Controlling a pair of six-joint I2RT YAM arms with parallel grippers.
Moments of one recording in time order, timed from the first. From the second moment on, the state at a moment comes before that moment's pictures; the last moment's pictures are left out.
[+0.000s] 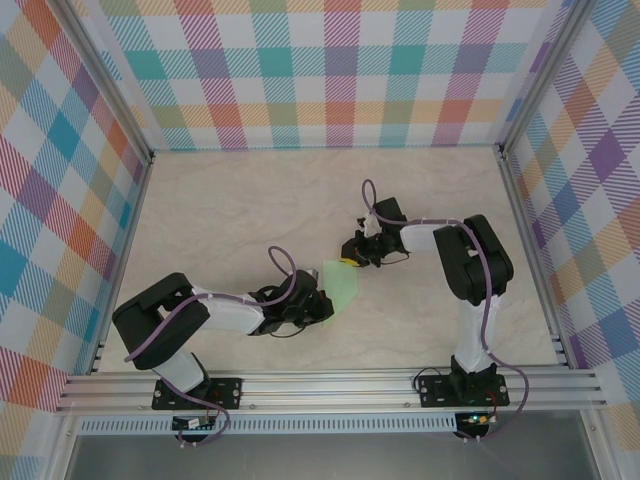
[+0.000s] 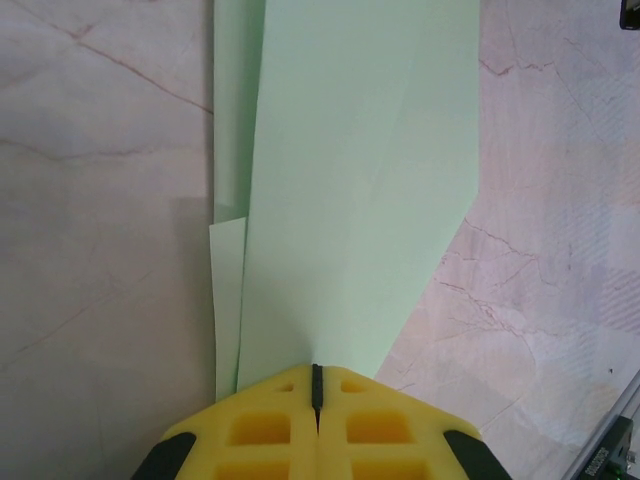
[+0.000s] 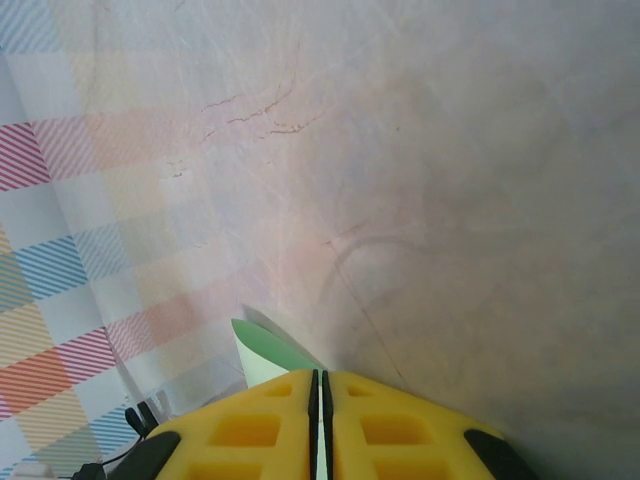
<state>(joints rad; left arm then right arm) -0.92 1.61 0.54 0.26 0.13 -1.11 0.39 2.01 1.09 -0.15 -0.76 0.68</state>
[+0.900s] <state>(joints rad) -0.92 1.61 0.56 0.22 0.14 -1.10 0.52 1.80 0.88 -0.06 -0.69 0.71</state>
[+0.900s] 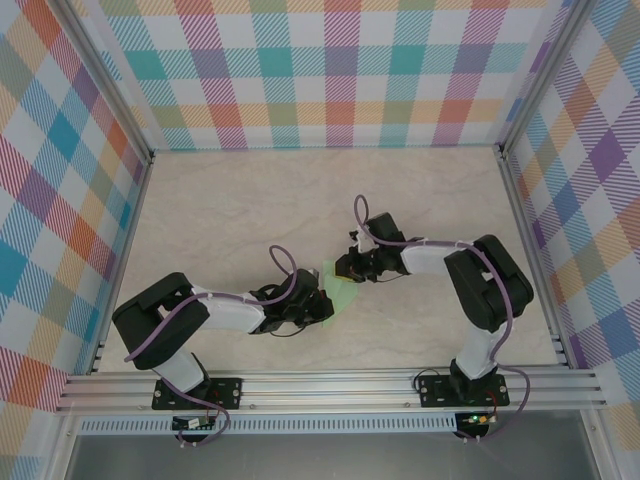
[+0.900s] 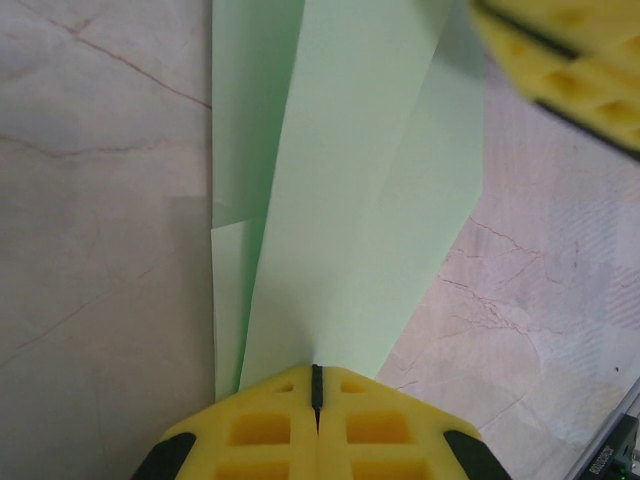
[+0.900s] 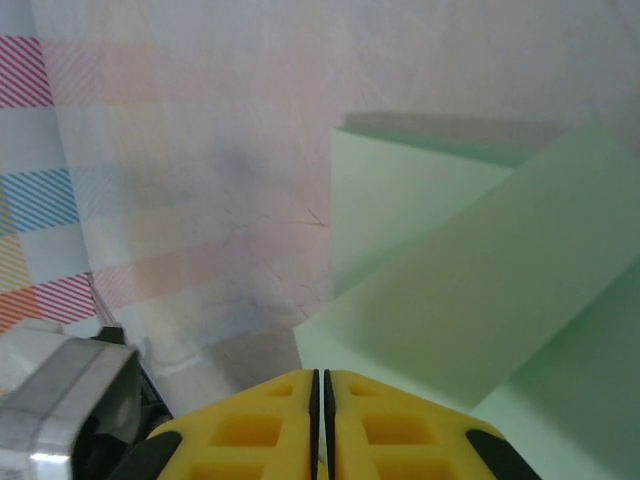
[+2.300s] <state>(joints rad) -0.92 1.61 0.58 0.21 0.14 -1.10 0.57 1.82 0.88 -0.06 -0.70 0.74</state>
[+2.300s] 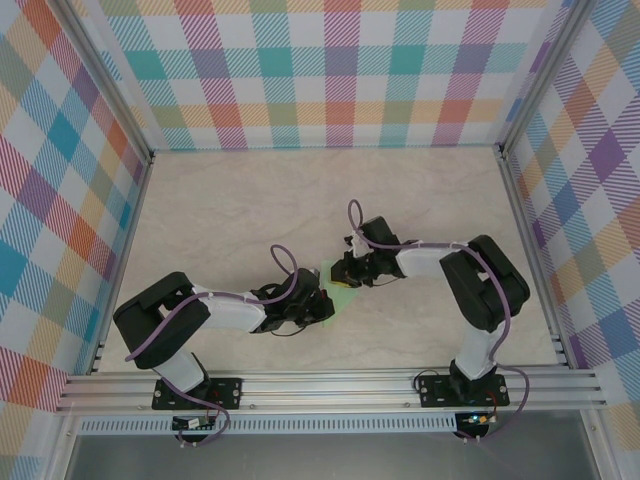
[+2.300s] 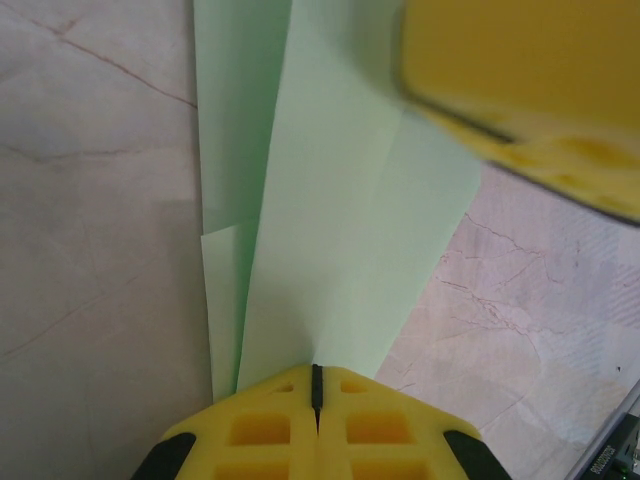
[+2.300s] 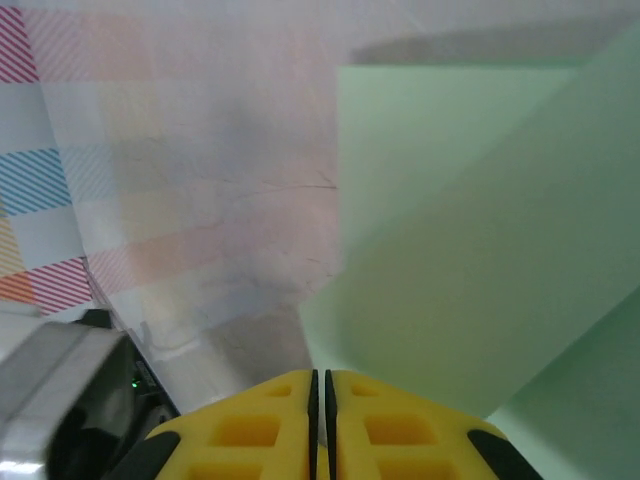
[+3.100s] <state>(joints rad) -0.86 1.56 0.63 0.09 0.25 -1.13 0.57 1.87 0.86 -0.01 -0.73 0.76</state>
